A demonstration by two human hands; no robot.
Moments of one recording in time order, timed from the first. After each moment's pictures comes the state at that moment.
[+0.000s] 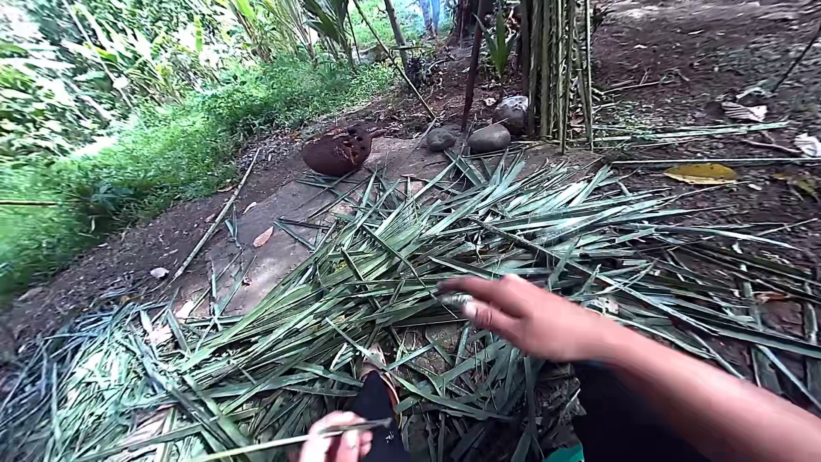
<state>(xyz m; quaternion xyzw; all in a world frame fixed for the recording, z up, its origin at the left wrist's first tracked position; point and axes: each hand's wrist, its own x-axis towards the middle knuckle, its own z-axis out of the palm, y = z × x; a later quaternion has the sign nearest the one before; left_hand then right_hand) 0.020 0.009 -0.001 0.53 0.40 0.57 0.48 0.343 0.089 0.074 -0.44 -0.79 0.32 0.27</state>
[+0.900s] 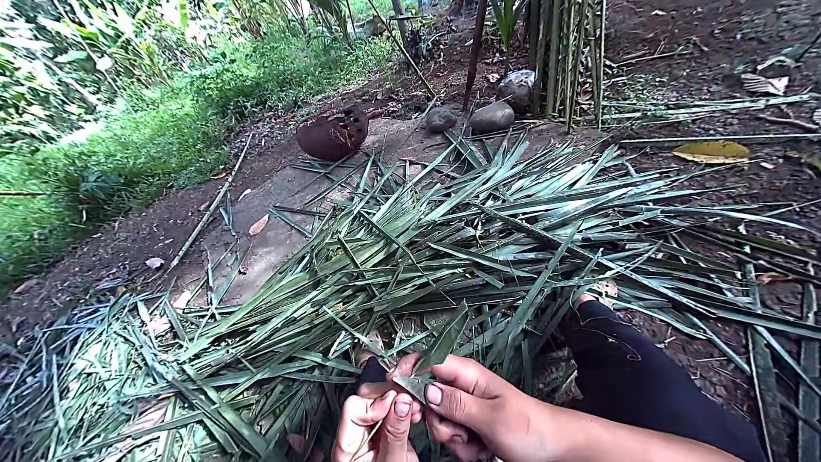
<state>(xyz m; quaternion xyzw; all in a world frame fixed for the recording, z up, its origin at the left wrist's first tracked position) 0.120 0.021 0.014 0.46 0.27 0.72 0.44 0.261 0.036 0.023 -0.14 -0.51 0.72 0.44</state>
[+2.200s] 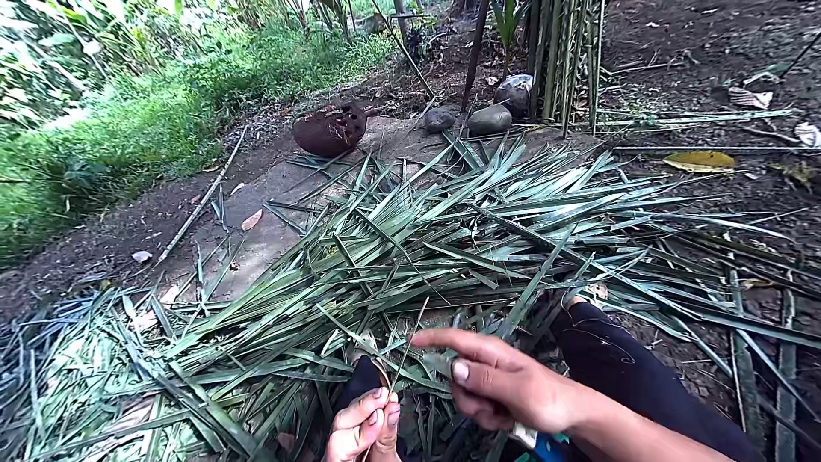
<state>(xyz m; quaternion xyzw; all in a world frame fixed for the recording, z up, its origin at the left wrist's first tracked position) 0.112 0.028 -0.008 0.54 0.26 0.75 0.27 0.299 0.047 0.028 -0.21 -0.56 0.68 0.42</state>
